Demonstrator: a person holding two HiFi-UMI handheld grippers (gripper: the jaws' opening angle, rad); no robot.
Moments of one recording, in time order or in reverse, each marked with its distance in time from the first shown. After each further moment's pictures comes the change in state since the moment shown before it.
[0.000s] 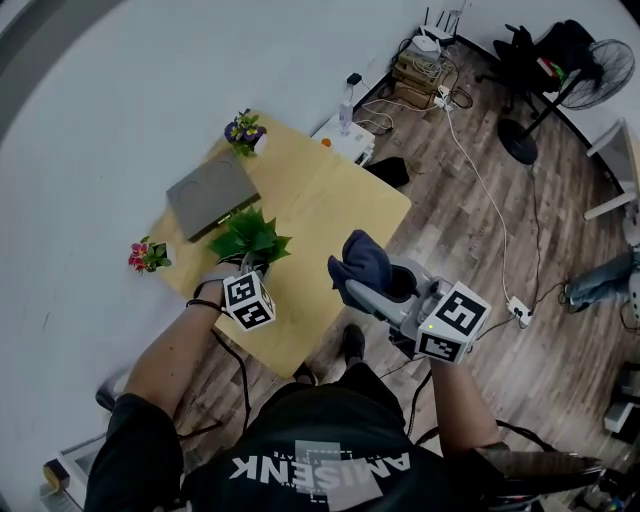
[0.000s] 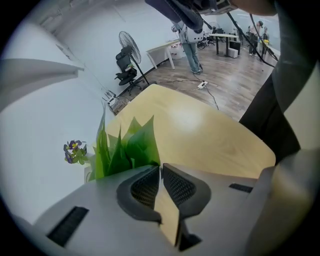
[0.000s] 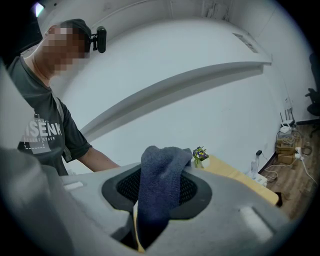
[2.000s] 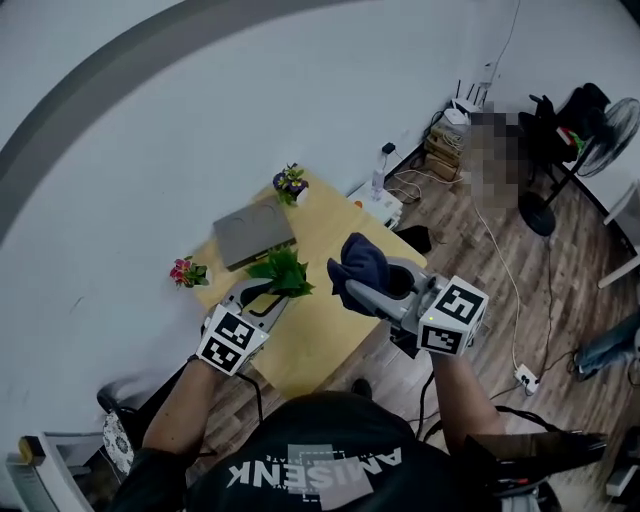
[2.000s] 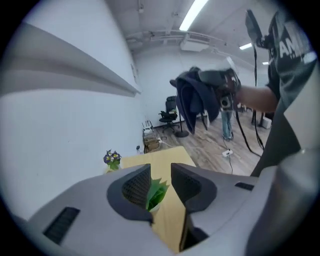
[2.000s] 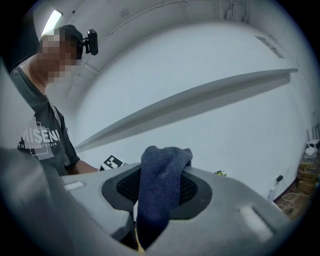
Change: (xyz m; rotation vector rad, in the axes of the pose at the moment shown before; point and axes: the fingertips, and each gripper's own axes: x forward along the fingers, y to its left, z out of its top) left arm -0.197 0.040 0.052 -0.596 -0.495 0.154; right arm 0.018 0.039 0.080 -0.160 -0.056 0.196
